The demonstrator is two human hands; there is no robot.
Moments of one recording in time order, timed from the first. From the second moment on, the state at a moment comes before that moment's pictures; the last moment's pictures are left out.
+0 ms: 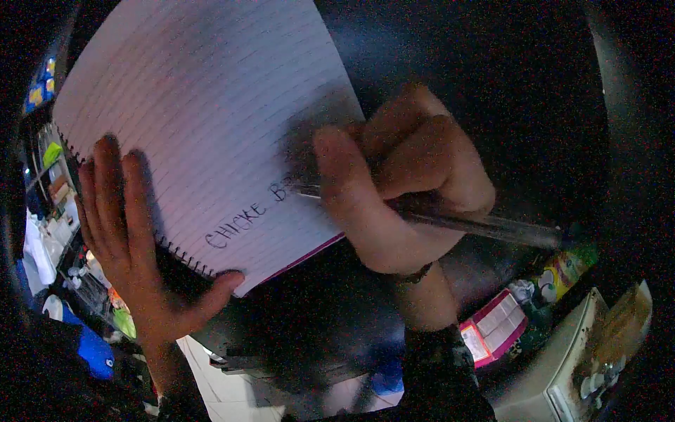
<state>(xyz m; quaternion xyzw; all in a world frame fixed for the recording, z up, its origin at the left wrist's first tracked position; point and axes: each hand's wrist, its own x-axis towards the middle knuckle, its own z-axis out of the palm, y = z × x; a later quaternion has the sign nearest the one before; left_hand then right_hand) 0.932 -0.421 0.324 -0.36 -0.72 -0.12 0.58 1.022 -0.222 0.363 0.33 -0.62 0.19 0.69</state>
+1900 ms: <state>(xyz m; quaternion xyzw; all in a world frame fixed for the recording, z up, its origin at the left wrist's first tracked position) 0.930 -0.422 0.323 -0.38 -0.70 -0.14 0.59 1.023 -0.222 0.366 0.32 -0.65 0.10 0.68</state>
